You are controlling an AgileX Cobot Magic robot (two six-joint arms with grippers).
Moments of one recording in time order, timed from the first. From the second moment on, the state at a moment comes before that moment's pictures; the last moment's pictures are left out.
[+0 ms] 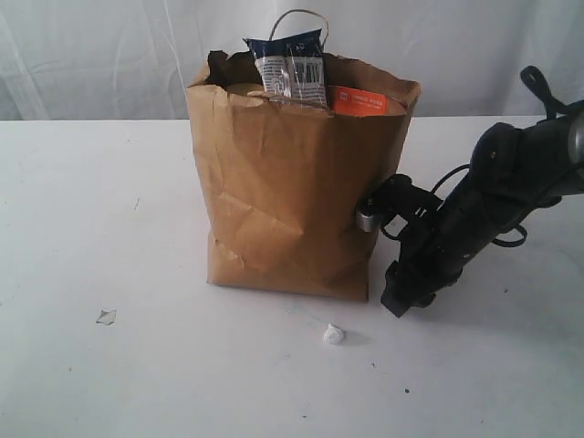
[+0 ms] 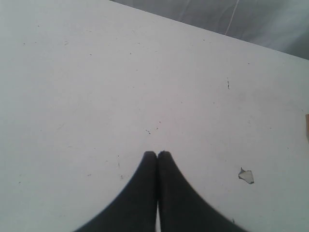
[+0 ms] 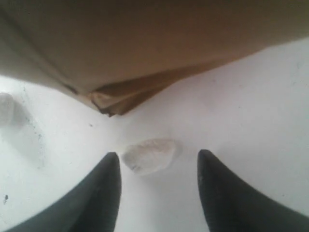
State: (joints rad) left arm -0.02 0.00 0.02 0.24 0.37 -0.52; right arm 0.27 1.87 -1.04 0.42 0.60 -0.97
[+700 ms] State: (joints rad) left arm -0.02 0.00 0.02 0.24 0.37 -0.52; right arm 0.28 1.80 -1.04 0.43 0.84 -0.97
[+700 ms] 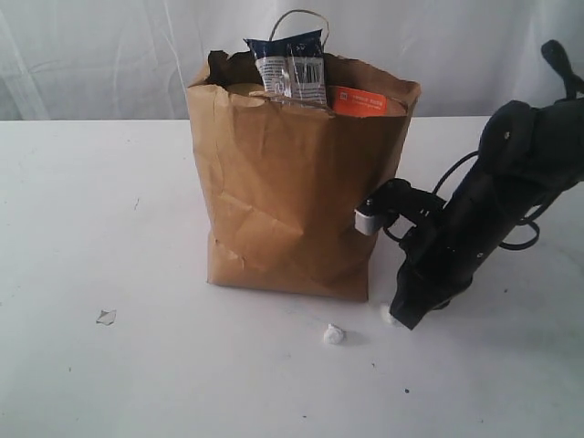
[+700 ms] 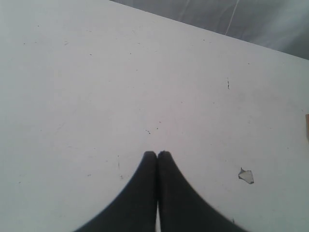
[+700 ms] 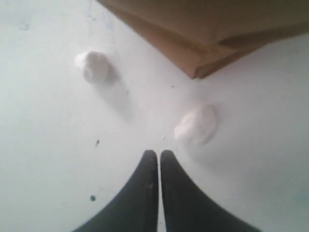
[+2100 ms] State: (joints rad) left arm -0.02 0.00 0.02 0.24 0.37 -0.52; right arm 0.33 1.86 -1.04 0.37 0.65 -0.81
